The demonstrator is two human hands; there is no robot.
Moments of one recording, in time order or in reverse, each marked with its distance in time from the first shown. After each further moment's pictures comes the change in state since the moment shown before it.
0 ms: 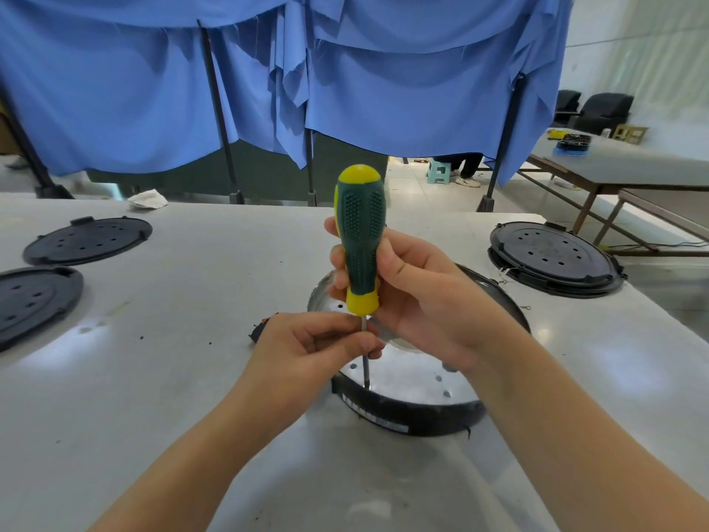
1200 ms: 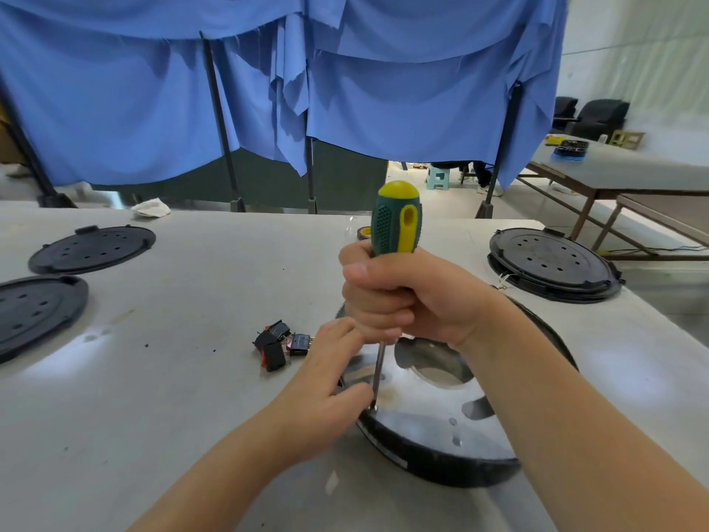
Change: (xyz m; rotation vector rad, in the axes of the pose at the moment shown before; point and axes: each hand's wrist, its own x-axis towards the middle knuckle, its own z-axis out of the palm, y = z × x) left_hand -0.005 -0.021 0.004 0.387 -0.273 -0.001; right_hand 0.021 -0.016 0.001 -0.039 -0.314 0.193
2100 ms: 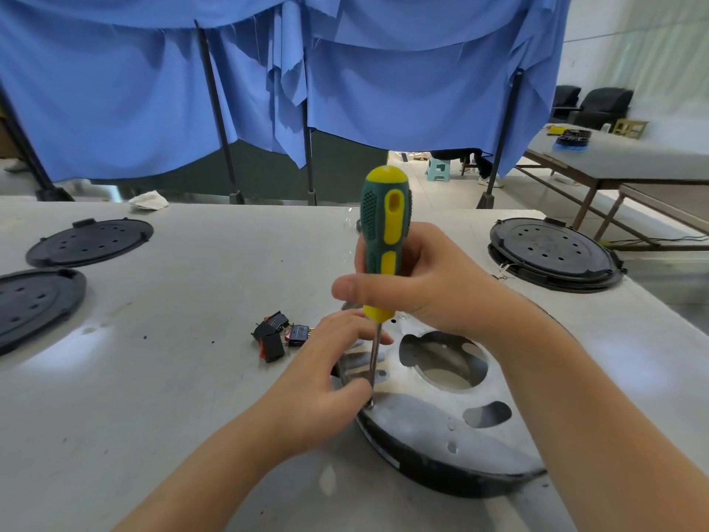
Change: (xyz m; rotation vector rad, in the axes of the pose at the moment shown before) left_hand -0.006 0.008 -0.001 0.004 0.031 -0.004; right_hand -0.016 0.001 0.006 -0.653 0.432 -0.115
